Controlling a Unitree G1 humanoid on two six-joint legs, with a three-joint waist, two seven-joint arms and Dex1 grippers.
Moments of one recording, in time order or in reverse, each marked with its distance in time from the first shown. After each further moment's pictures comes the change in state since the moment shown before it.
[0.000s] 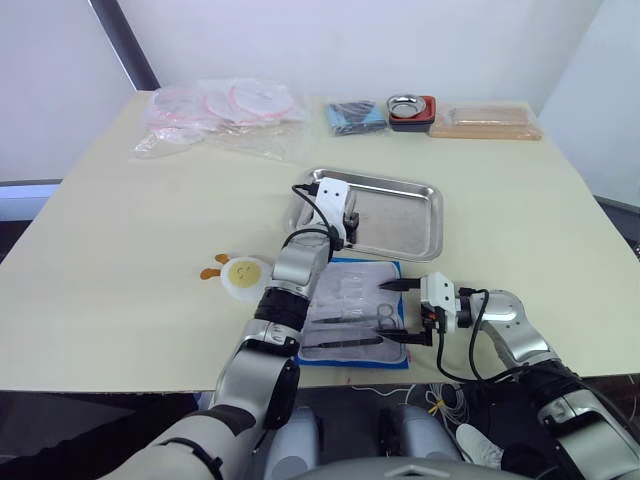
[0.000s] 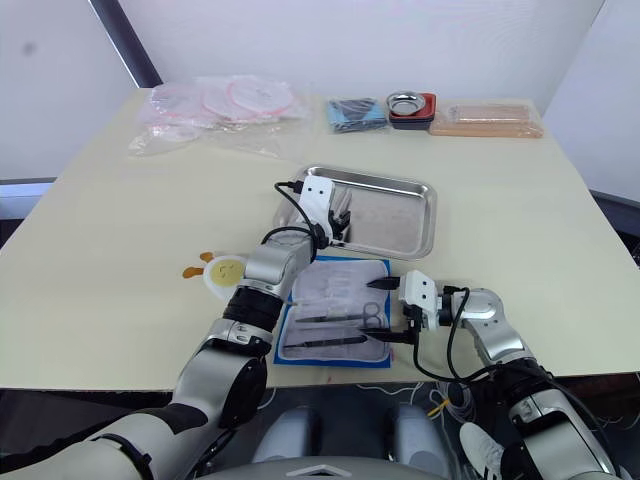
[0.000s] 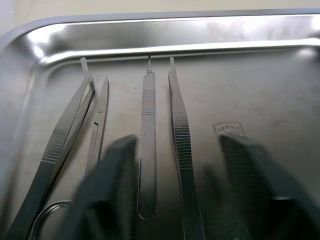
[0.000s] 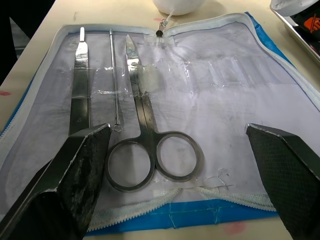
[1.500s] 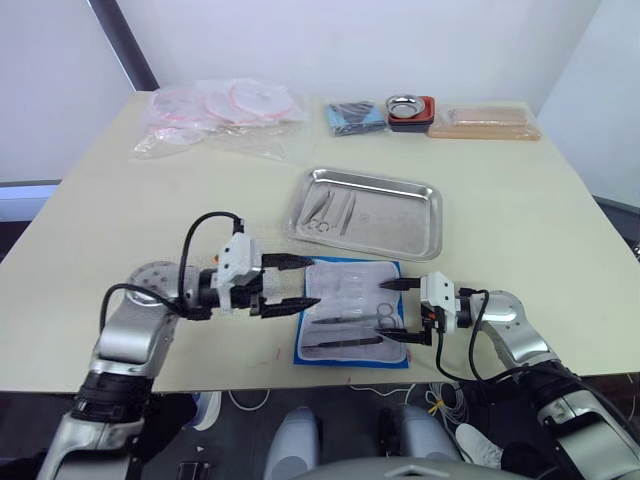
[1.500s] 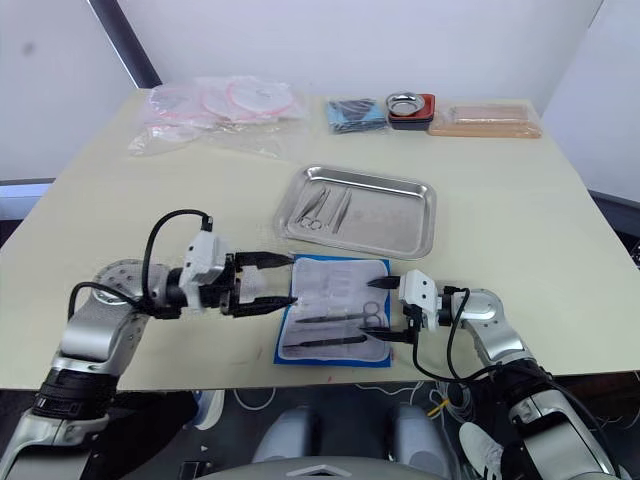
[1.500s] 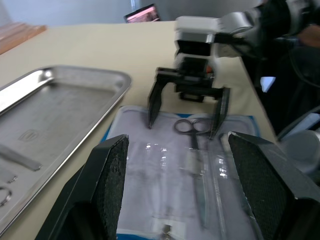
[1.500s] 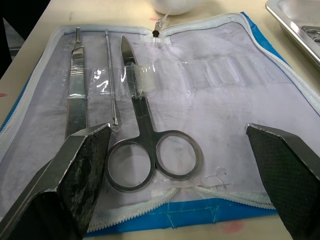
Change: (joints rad) left arm 0.576 0.753 0.082 -0.631 -0.481 -0.387 -1.297; right arm 0.003 0.001 -0.001 0.000 0.000 -0.002 -0.012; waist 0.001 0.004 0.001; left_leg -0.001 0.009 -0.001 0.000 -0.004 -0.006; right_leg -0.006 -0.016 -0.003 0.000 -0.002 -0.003
